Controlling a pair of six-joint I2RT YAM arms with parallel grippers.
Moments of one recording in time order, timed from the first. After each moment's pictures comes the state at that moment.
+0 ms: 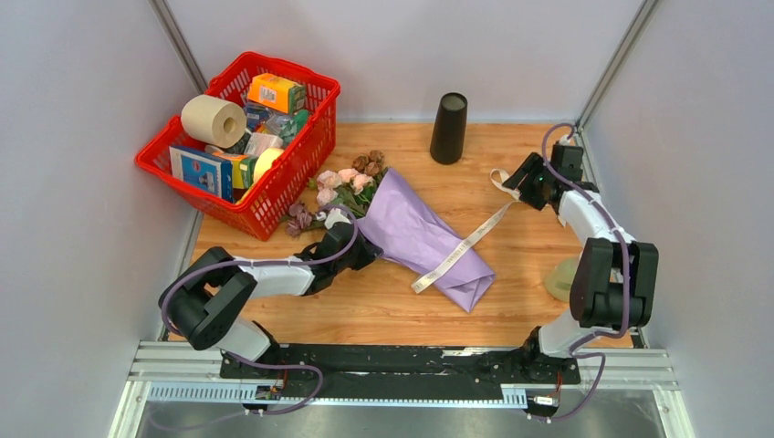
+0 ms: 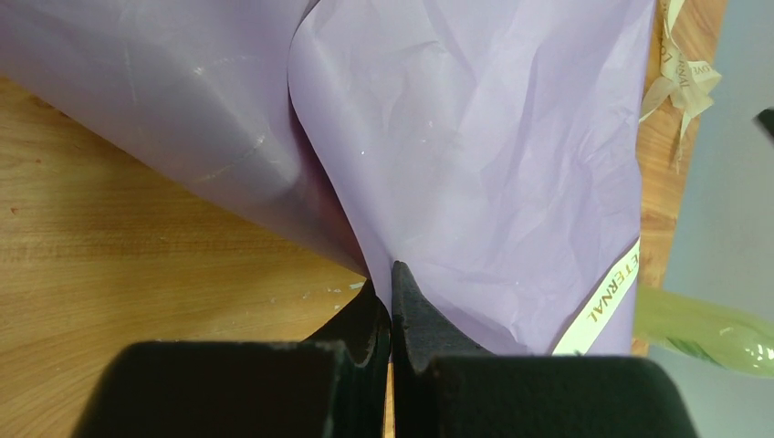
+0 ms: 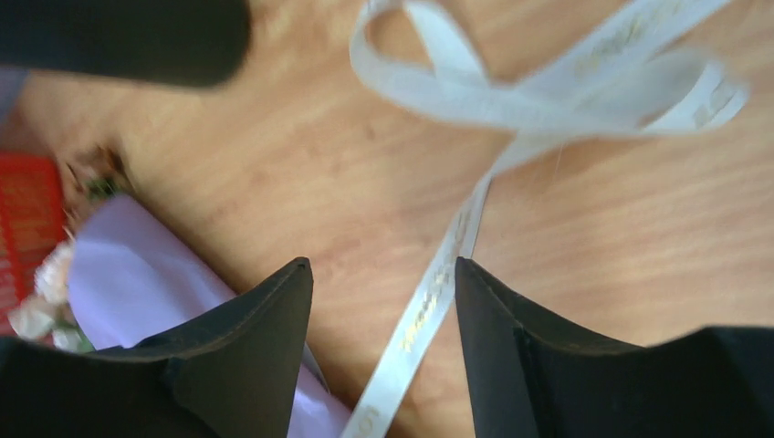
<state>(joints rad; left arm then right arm) -0.72 1.49 0.51 0.38 -0.13 -1.08 -0.13 1.58 1.11 -0.25 -0.21 0.56</state>
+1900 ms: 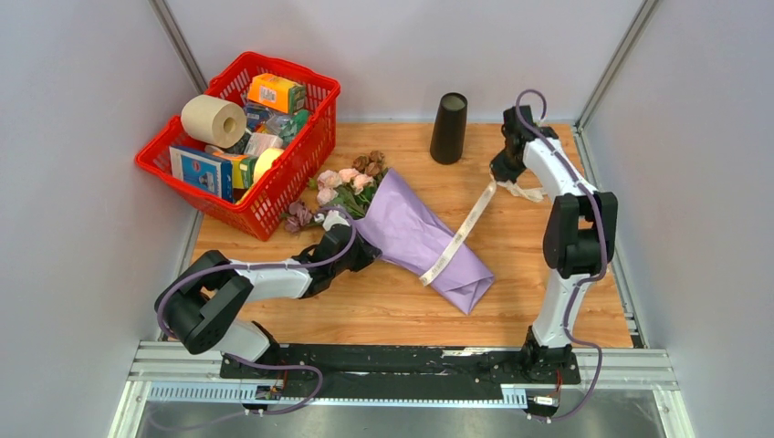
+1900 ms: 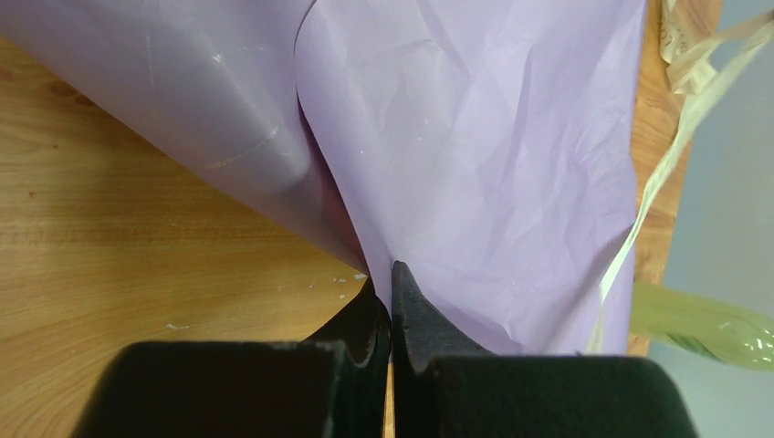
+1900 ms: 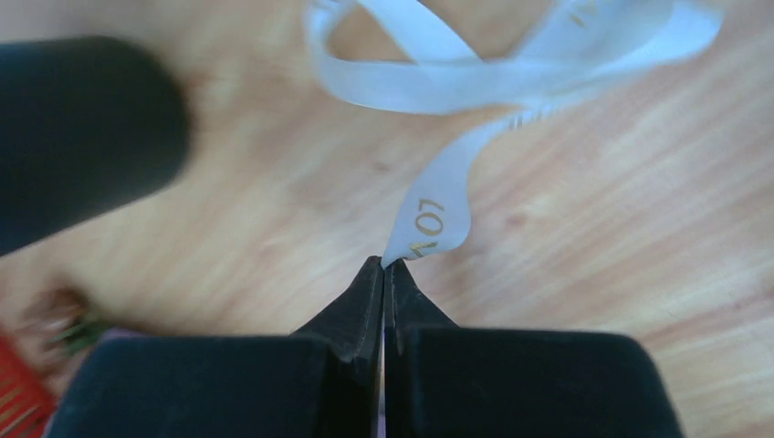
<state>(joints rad) -0.73 1.46 0.49 0.38 -0.14 -1.08 0.09 1.98 1.63 -0.81 0.20 0.91</state>
